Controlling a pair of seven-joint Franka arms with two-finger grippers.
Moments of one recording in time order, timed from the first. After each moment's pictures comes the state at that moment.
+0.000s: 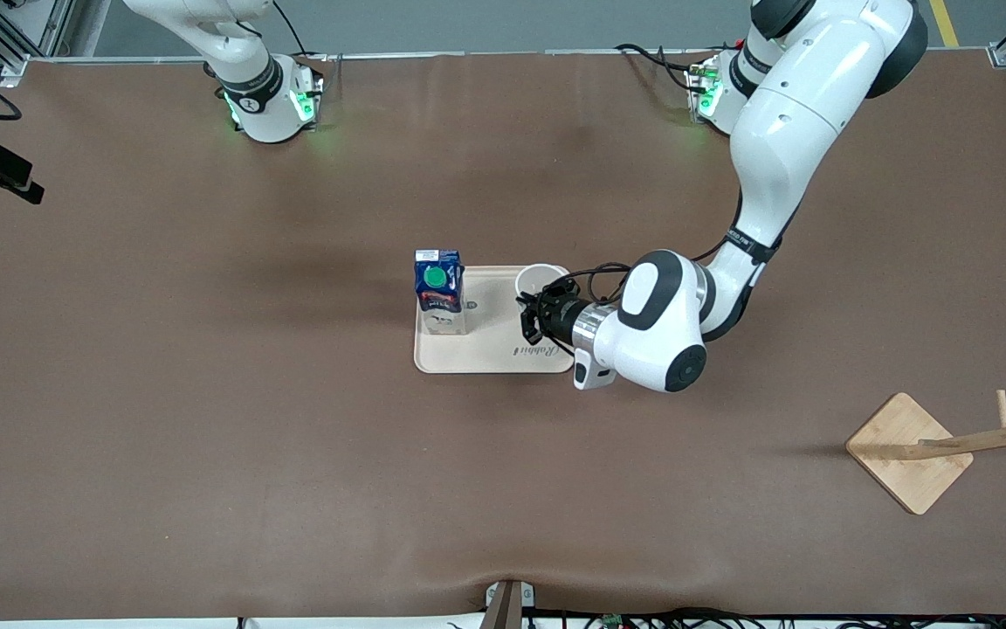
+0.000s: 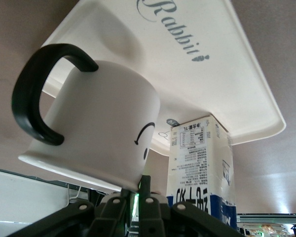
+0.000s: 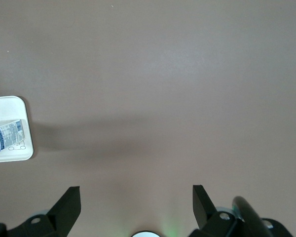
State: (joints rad) left arm -0.25 0.84 -0.36 -1.39 -0.62 1.90 -1.14; right arm -0.05 -0.07 -0.05 -1.55 0.00 1.44 -0.02
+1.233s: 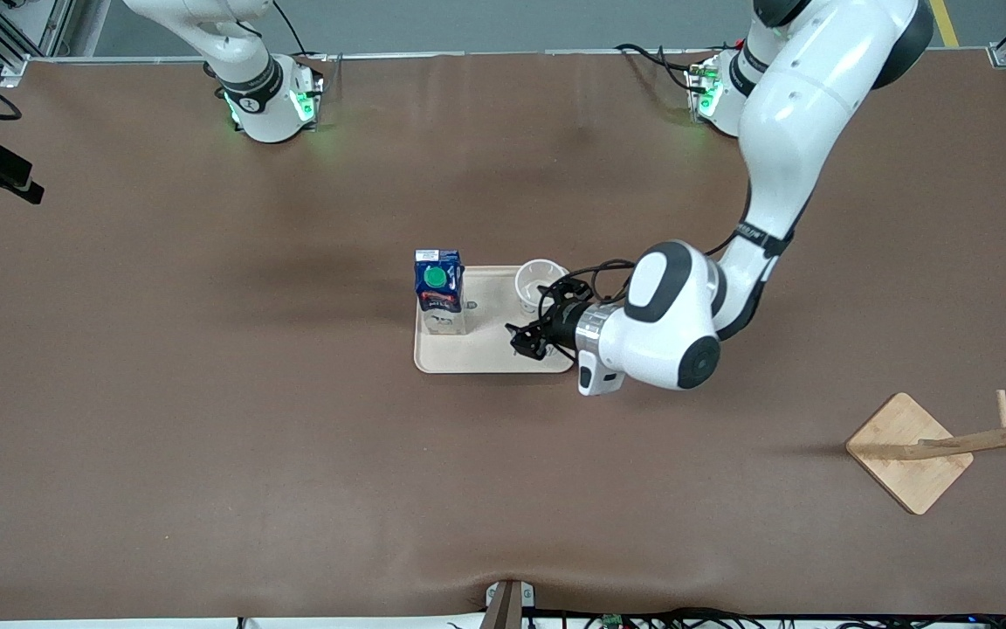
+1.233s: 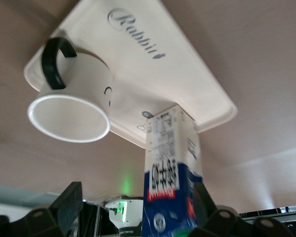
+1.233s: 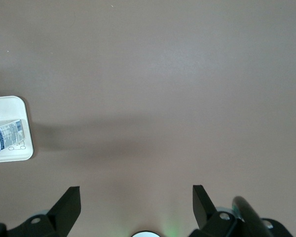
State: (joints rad) left arm -0.24 0.73 -0.36 -1.33 -0.55 1.90 -1.17; right arm -0.05 -0.07 -0.05 -1.55 0.00 1.44 -0.02
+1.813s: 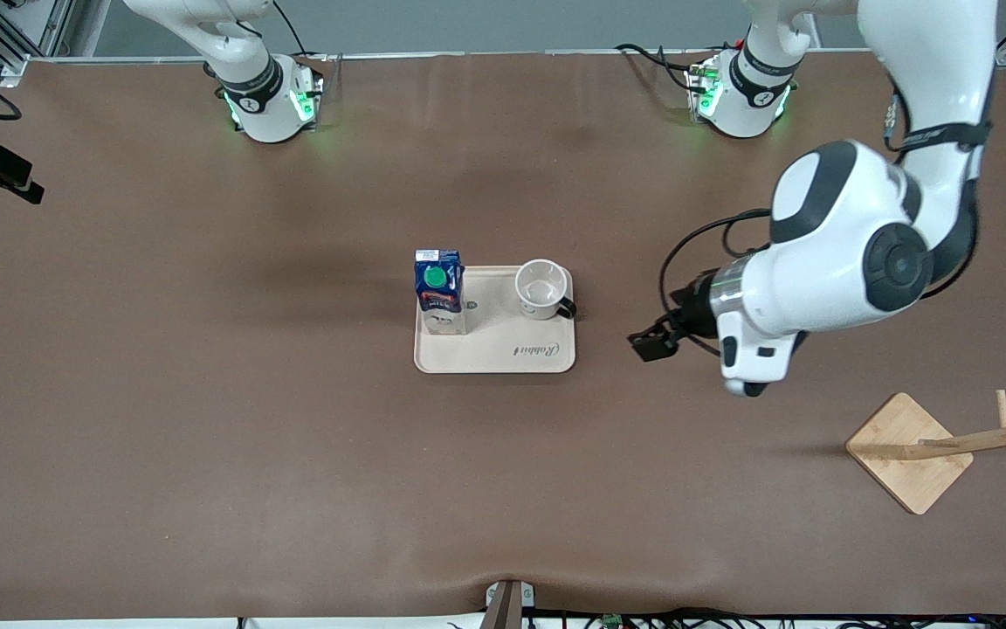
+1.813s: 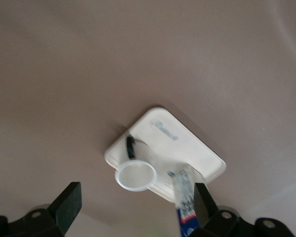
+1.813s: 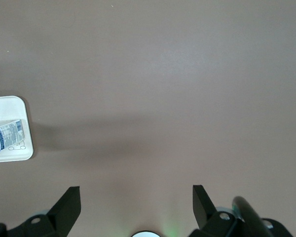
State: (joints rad) left arm -0.07 0.46 -0.35 -1.33 -0.18 1.71 -1.09; right arm -0.05 -0.07 -0.05 -1.55 0.00 1.44 -0.02
